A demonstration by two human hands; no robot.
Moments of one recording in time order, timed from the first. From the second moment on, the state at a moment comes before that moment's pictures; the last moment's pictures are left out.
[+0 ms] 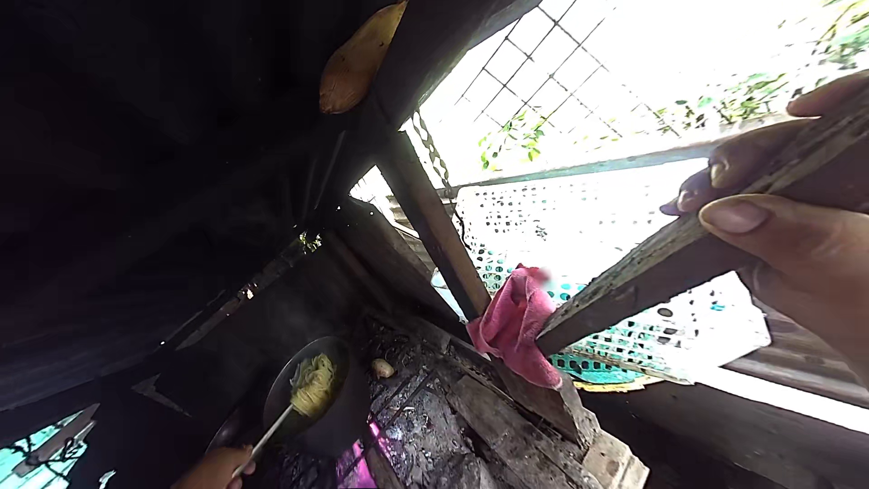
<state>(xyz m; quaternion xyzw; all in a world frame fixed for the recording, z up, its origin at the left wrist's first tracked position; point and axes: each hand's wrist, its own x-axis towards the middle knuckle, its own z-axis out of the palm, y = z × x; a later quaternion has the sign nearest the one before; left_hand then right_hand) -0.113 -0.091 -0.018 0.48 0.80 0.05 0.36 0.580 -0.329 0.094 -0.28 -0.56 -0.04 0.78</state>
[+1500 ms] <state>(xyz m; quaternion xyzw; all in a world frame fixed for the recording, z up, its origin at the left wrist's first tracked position) 0.017 -0.044 0.083 0.60 0.74 -0.28 -0.07 0.576 -0.330 0.098 -0.30 -0.52 -0.04 0.80</state>
